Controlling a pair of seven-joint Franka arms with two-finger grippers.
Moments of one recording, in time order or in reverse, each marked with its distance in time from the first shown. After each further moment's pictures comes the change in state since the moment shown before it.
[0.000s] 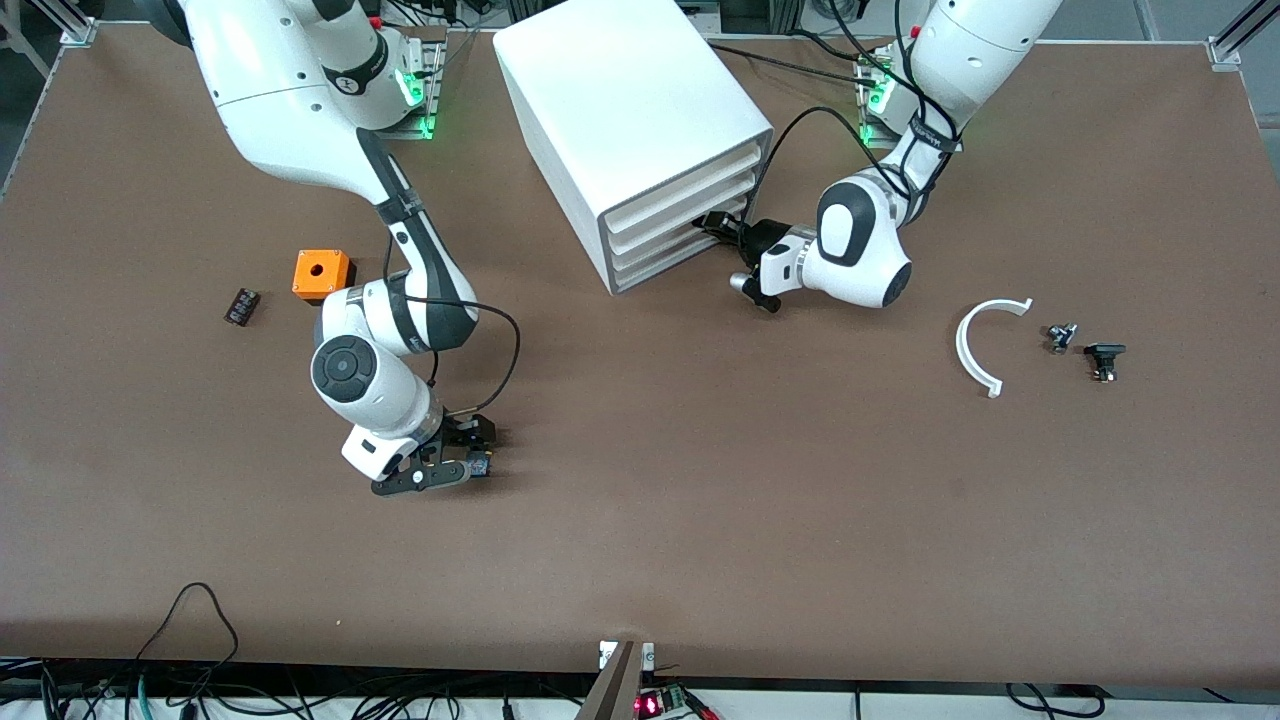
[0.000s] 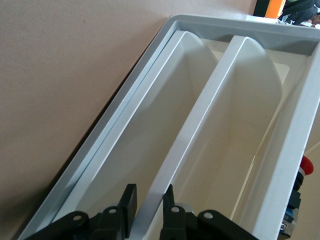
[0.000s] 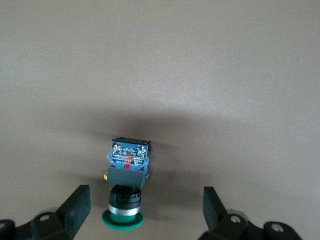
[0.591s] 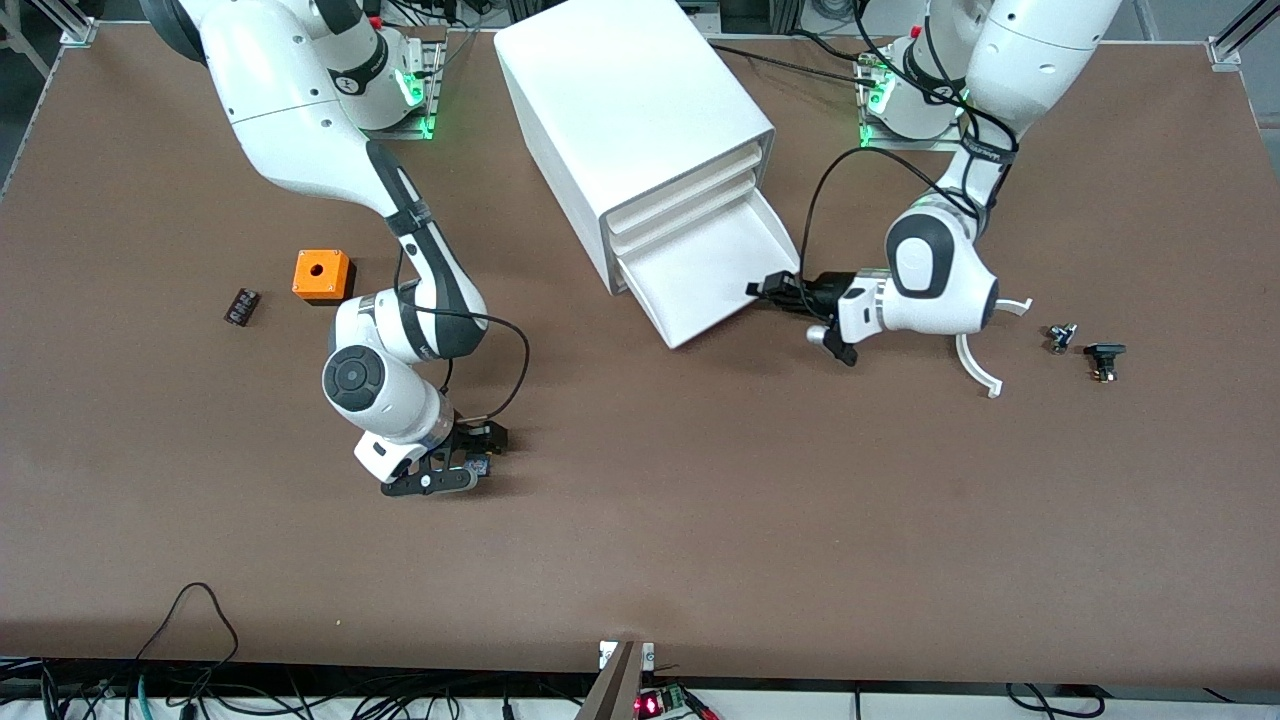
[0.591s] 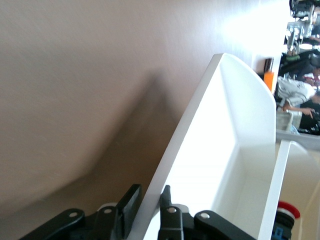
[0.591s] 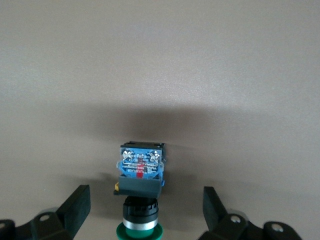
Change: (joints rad) left arm 0.046 -0.021 0.187 0.069 0.000 0.060 0.102; right arm 0.001 0.043 0.010 0.023 0.040 0.009 0.057
